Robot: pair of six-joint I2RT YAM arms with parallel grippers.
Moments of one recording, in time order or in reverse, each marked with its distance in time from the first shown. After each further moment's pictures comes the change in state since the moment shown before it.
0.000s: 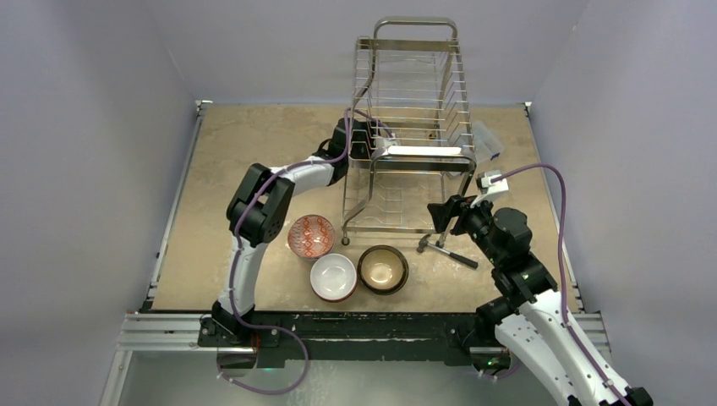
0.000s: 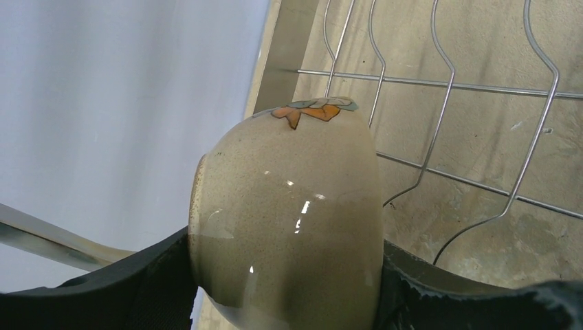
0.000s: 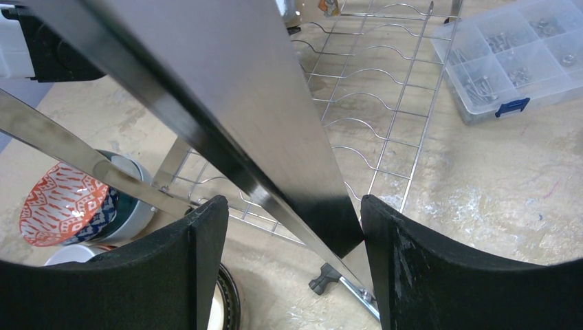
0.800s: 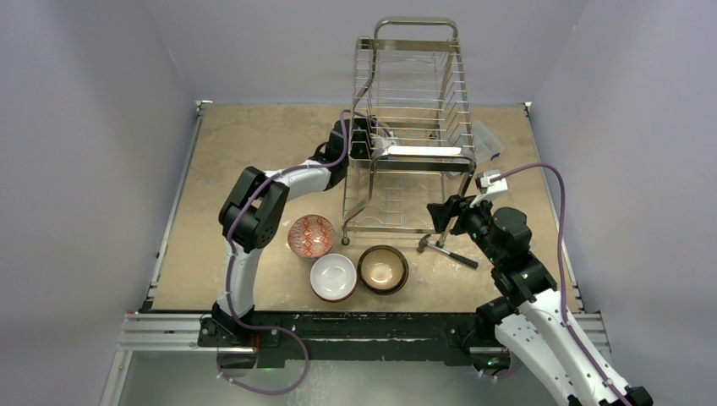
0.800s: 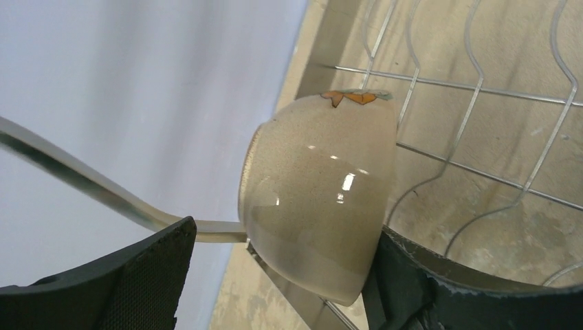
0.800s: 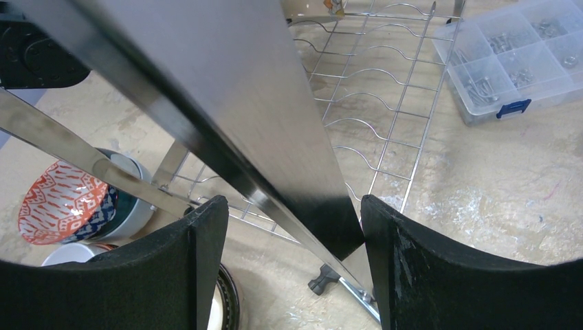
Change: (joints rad) left arm -0.017 -0.077 -0.106 0.098 -0.076 -0.021; right arm -0.001 0.005 0.000 0.003 -0.006 -0.006
